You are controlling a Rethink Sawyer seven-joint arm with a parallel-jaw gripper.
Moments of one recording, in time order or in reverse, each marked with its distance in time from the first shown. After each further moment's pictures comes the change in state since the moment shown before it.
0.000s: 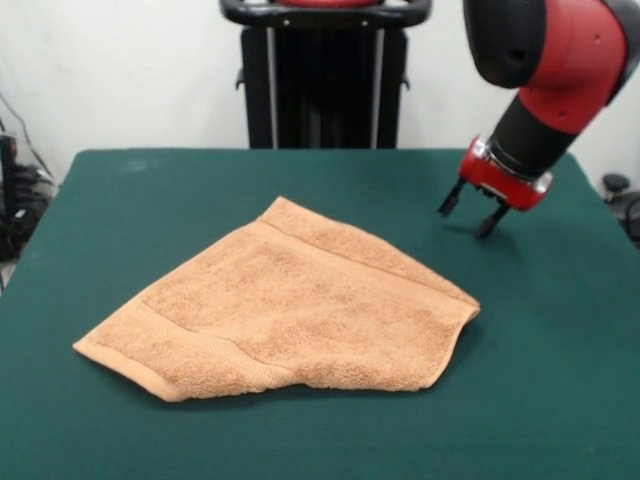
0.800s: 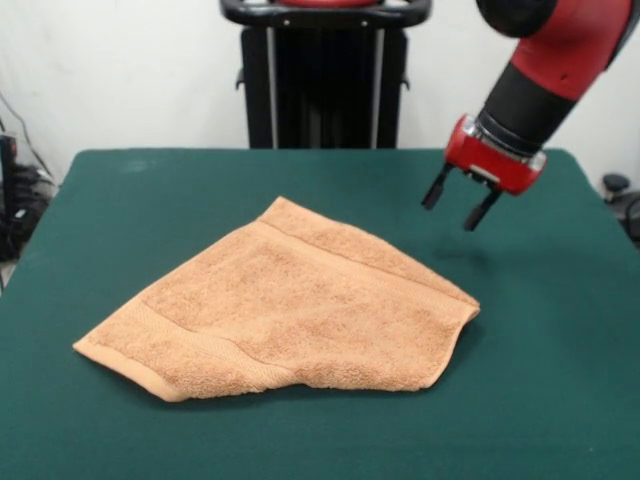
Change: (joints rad) arm -0.026 -0.110 0.008 -0.008 -0.190 -0.001 0.000
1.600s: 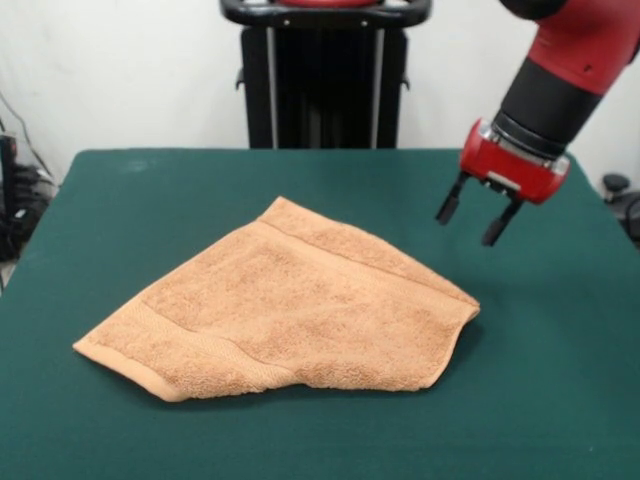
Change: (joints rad) arm -0.023 -0.012 0.012 -0.076 -0.004 0.000 0.000
